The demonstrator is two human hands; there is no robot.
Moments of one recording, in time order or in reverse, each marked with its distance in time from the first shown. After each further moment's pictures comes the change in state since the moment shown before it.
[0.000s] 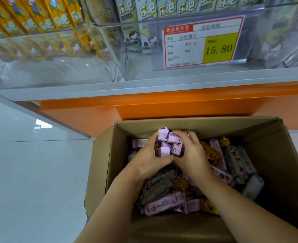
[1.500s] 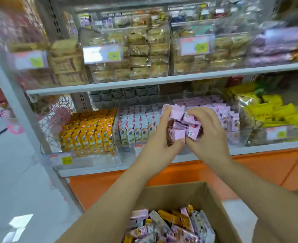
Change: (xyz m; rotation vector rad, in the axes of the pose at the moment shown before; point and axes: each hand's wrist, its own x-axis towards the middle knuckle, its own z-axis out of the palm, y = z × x) left_hand -0.180 0.275 0.035 0.219 0.233 0.940; right_hand -0.052 -0.175 -0.284 -0.144 0.730 -0.724
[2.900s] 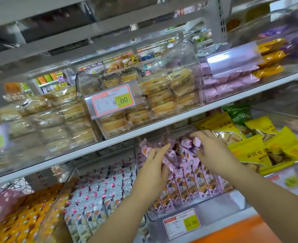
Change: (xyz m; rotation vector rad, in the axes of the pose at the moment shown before) left_hand 0.211 -0.049 0.085 0.594 -0.065 0.032; right_hand 0.099 0.228 -0.022 -0.226 -0.335 0.421
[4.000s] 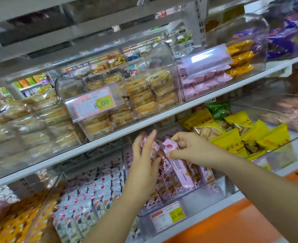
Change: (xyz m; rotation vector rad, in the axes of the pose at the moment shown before) left_hand -0.011 0.033 -0.004 -0.127 0.122 0.056; right_hand -0.020 -0.025 -0.036 0.597 -0.308 0.053
